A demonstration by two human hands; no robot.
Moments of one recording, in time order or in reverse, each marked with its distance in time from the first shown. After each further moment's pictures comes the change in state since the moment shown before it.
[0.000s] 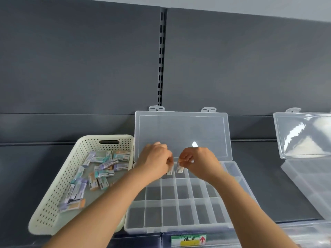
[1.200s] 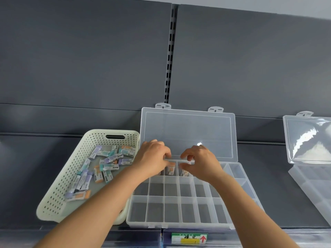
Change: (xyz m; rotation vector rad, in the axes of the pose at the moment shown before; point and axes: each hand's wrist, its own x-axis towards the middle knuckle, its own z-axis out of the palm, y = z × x) left_hand -0.010 -0.012 -0.005 -0.085 0.010 -0.087; right_hand 0.006 0.011 0.015 -0.108 0.021 -0.126
